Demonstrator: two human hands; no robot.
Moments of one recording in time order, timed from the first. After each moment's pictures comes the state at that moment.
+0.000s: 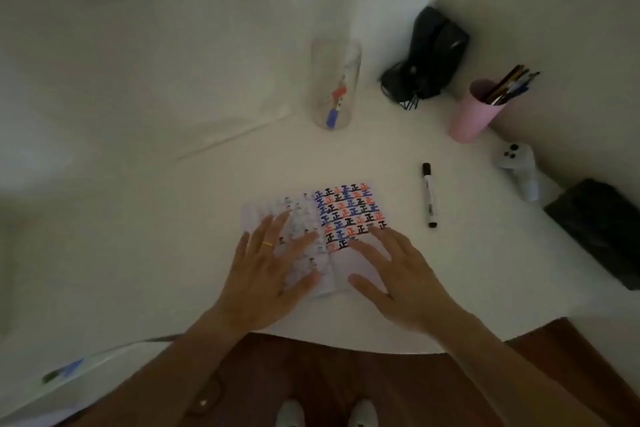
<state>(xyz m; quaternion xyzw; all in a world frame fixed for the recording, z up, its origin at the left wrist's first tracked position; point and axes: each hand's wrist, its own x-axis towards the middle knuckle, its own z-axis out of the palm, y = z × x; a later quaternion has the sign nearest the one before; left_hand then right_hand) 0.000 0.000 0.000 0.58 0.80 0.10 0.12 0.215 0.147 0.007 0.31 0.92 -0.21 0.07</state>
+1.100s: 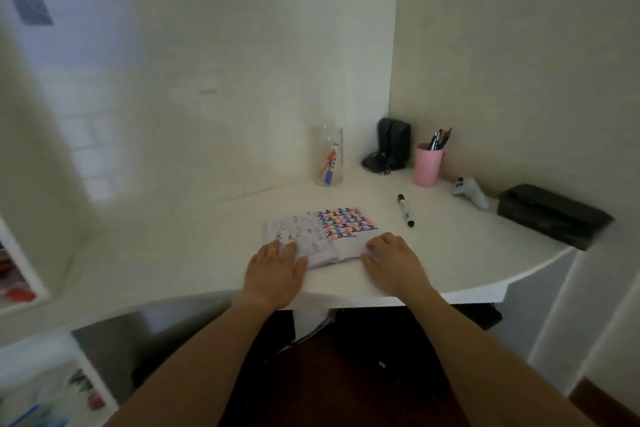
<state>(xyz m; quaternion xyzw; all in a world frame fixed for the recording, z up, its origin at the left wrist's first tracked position) 0.050 -0.055 -0.069 0.48 0.86 0.15 -0.04 0.242 0.099 -0.070 0.40 0.89 -0.11 -0.19</state>
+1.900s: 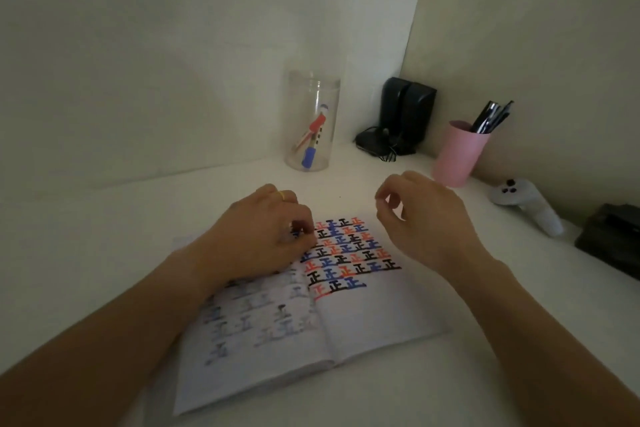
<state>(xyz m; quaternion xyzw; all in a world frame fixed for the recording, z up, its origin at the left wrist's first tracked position) -0.054 0.125 -0.056 0.70 0.69 0.18 -0.08 0.157 0.250 -0.034 0.37 0.90 0.02 -0.25</state>
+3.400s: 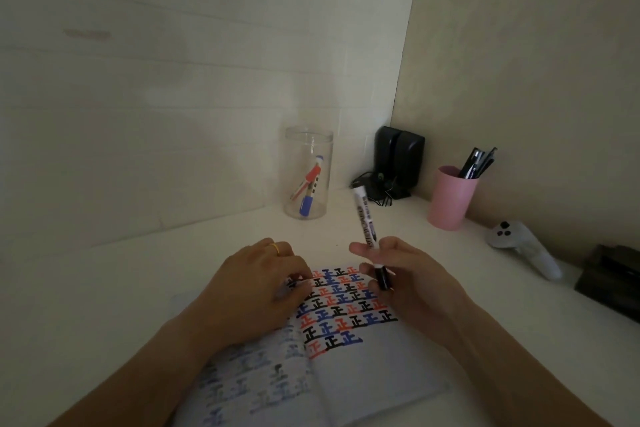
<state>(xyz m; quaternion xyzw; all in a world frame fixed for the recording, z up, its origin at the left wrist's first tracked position) -0.049 0.118 -0.055 0.69 0.68 0.22 -0.11 0.158 0.238 -0.035 0.25 0.52 -0.76 -0.30</state>
